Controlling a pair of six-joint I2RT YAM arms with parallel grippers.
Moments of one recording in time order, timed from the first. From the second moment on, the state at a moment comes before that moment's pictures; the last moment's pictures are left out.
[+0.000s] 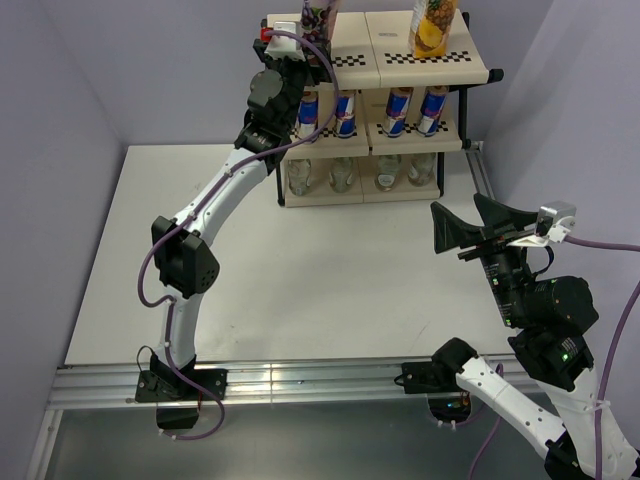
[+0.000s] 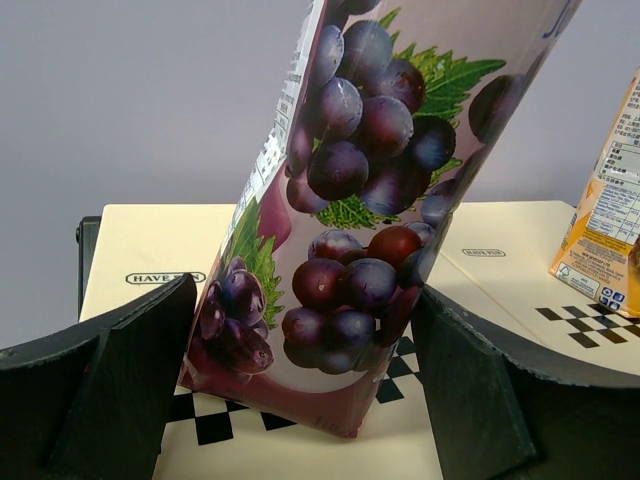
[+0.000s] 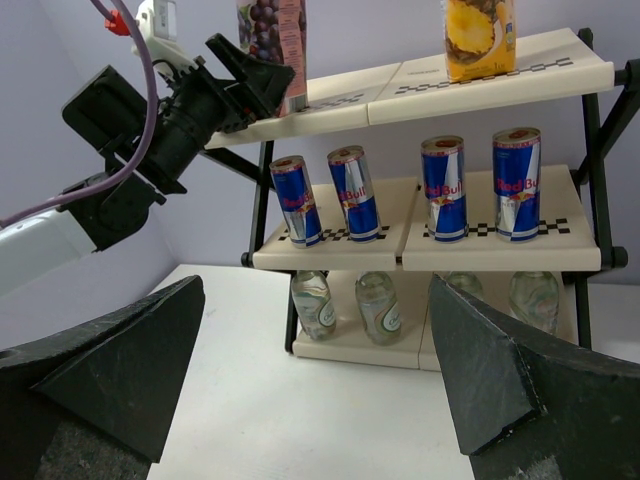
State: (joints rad) left arm -0.57 2.13 2.23 0.34 -0.30 -0.04; right arm 0.61 0.43 1.00 -0.24 0.31 0.15
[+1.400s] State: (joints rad) left arm -0.57 2.11 2.20 0.35 -0.32 0.00; right arm 0.61 0.43 1.00 -0.24 0.29 0.15
